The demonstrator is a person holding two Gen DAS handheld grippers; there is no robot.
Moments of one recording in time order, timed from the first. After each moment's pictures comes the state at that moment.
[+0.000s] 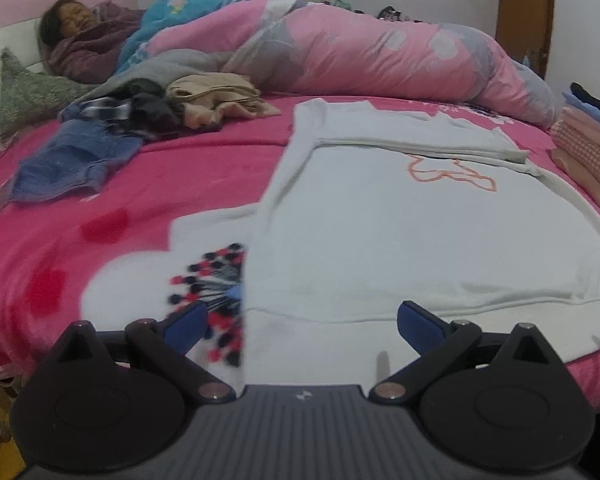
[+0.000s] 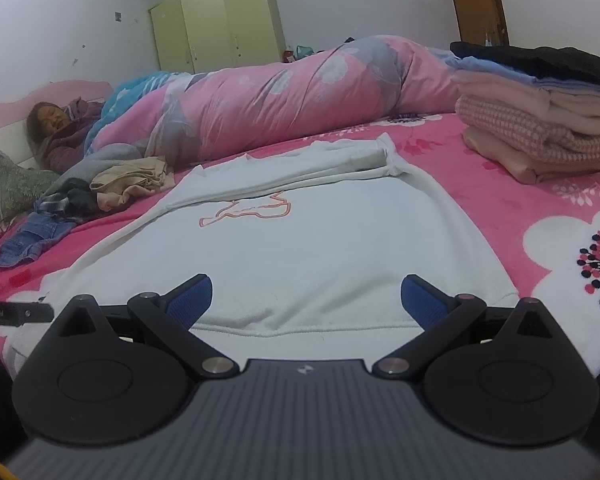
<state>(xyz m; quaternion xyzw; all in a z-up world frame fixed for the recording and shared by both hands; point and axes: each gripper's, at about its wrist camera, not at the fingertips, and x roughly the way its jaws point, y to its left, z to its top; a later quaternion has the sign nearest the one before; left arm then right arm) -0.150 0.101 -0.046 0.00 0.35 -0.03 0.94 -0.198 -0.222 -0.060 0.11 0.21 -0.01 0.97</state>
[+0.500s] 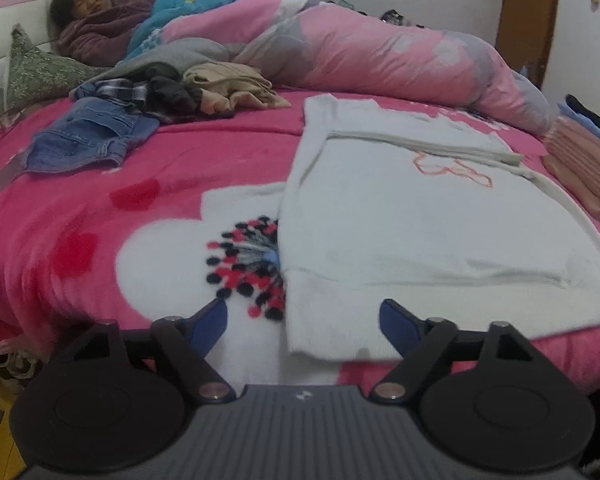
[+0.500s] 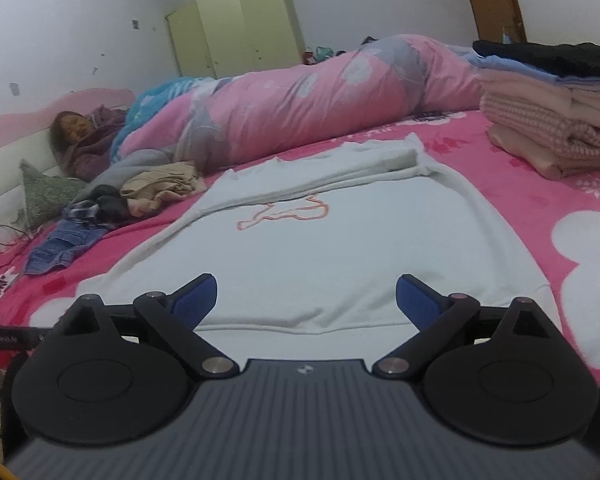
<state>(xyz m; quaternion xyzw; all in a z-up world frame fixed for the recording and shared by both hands) -0.182 0.133 -0.045 -0.02 0.35 -0.06 0.93 -0.206 -0.204 -0.049 0.13 0.20 0.03 0.97</state>
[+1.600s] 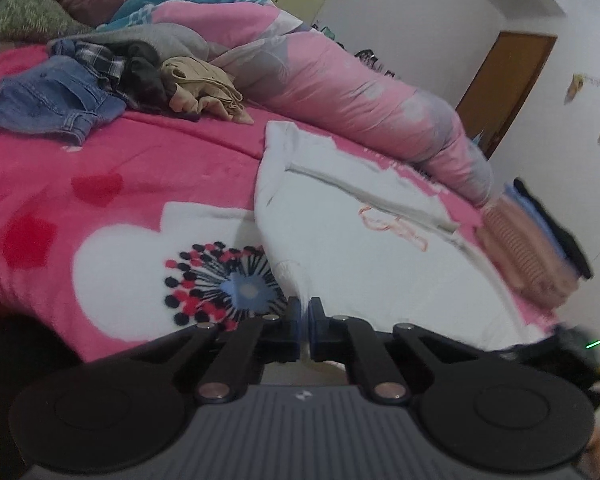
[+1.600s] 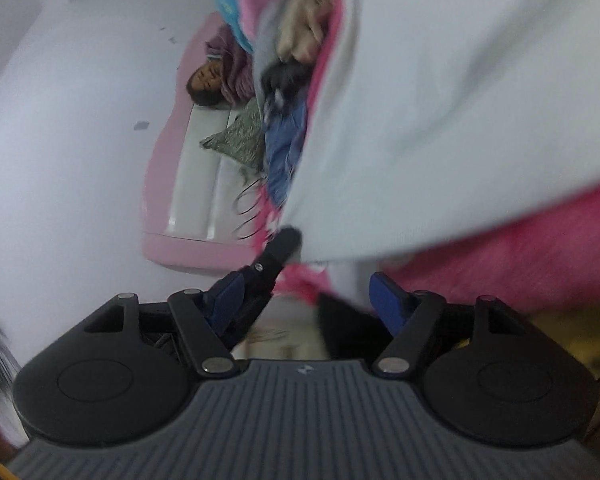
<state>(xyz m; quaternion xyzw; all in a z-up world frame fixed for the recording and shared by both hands) -0.167 0.175 -0.029 -0.19 0.32 -0.15 0.92 -0.115 -0.108 -0.132 0.54 0.42 0.34 0.64</state>
